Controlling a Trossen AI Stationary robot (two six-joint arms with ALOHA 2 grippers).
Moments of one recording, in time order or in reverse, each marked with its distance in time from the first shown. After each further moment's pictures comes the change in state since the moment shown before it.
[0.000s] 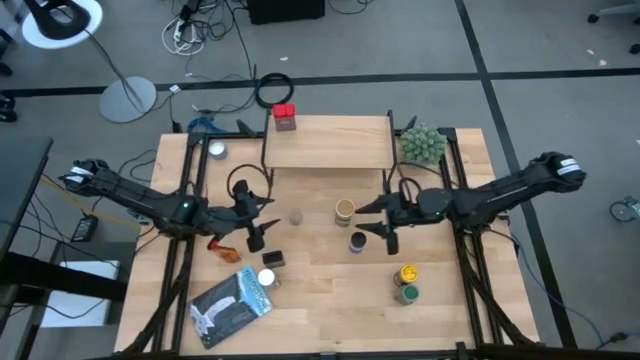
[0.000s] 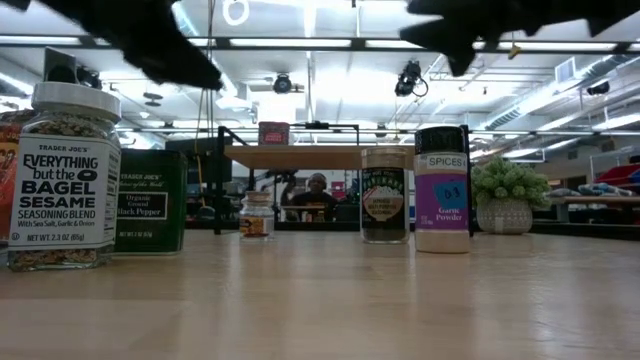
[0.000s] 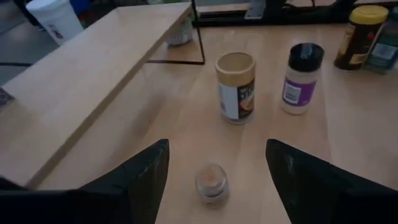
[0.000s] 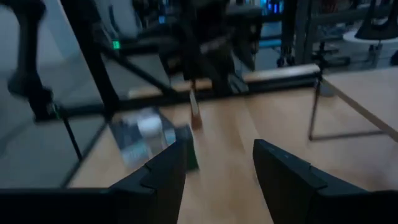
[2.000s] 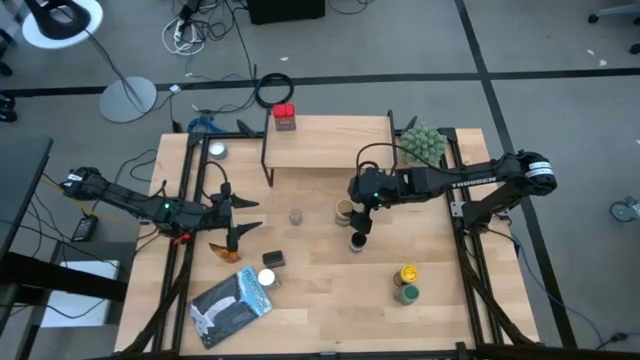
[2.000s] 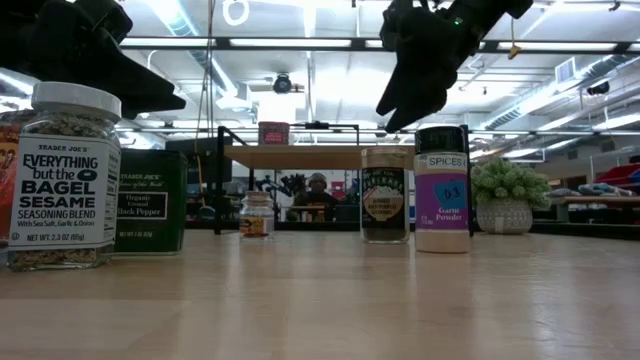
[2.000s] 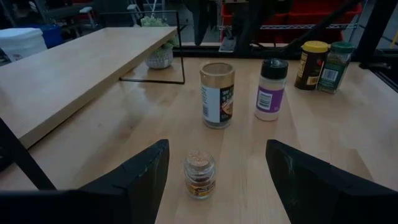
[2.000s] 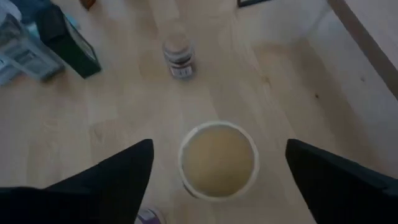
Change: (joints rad) left arm 0.000 -0.415 -0.327 0.142 0.101 0.076; right arm -0.222 0.288 0.462 -0.908 -0.021 0.051
